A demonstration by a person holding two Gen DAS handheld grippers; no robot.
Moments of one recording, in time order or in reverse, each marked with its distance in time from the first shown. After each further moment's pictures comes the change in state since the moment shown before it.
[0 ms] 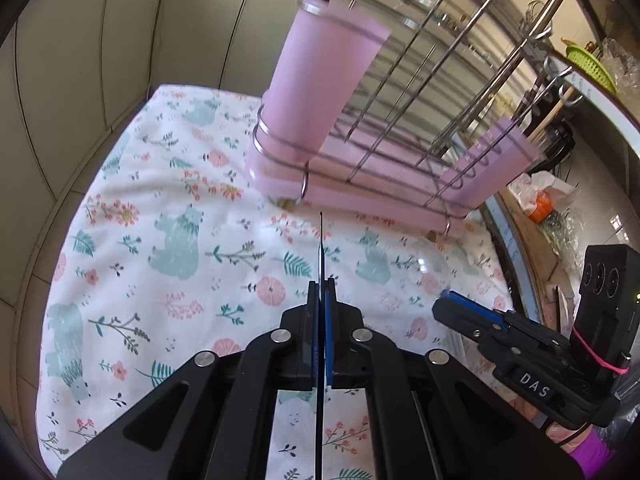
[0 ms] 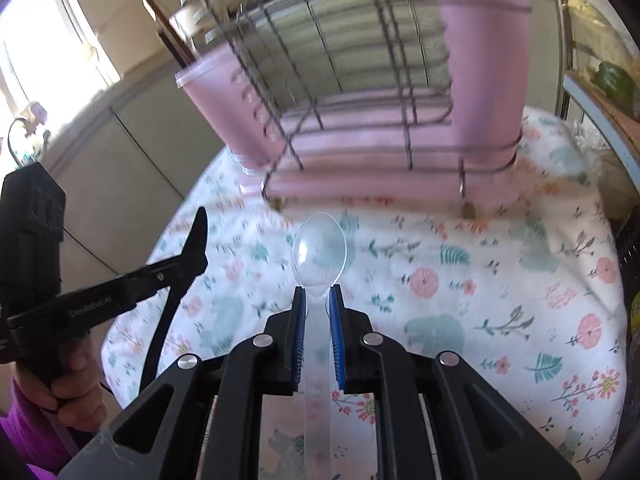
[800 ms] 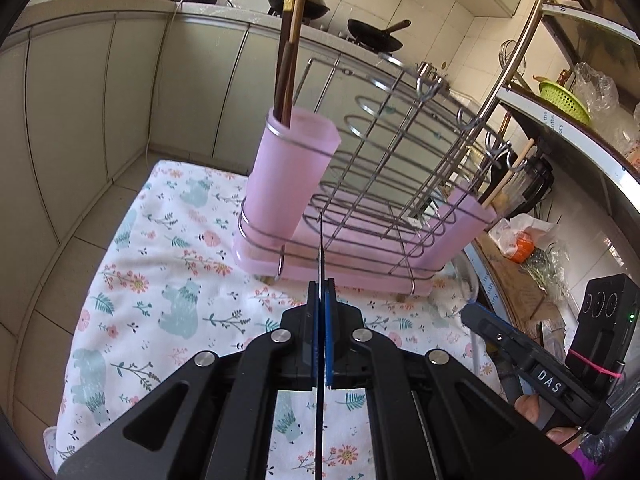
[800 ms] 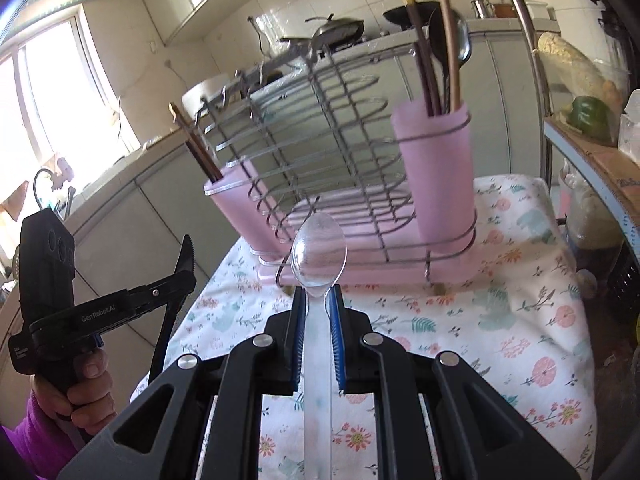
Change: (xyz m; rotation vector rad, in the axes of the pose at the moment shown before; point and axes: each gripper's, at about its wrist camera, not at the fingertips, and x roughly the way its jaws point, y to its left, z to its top) left arm -0.044 -0.024 0.020 0.029 -0.202 -0.009; right arm -0.062 -0.018 0.012 0.035 -0.267 0.055
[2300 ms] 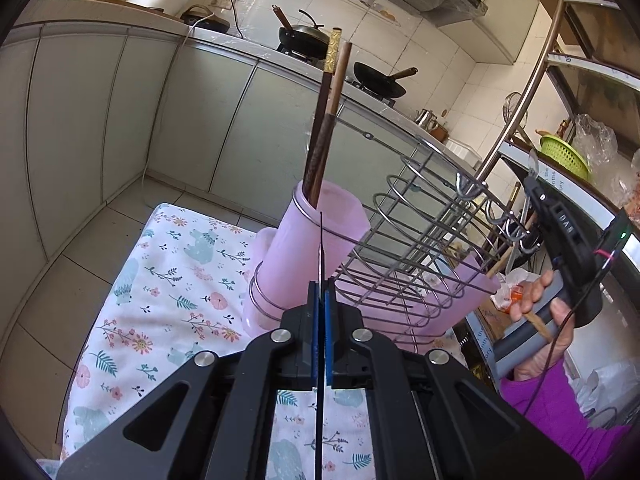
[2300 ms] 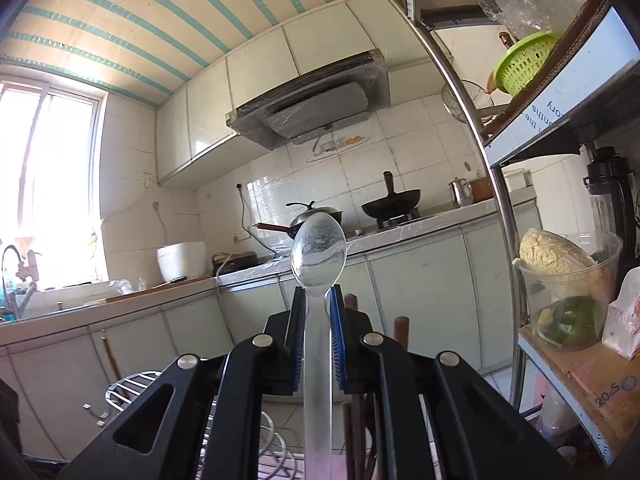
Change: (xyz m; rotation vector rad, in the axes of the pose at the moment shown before) left arm 0.009 0.034 0.031 -0.068 -0.147 -0.054; right arm 0.004 -0.035 0.152 -0.124 -0.662 -0.111
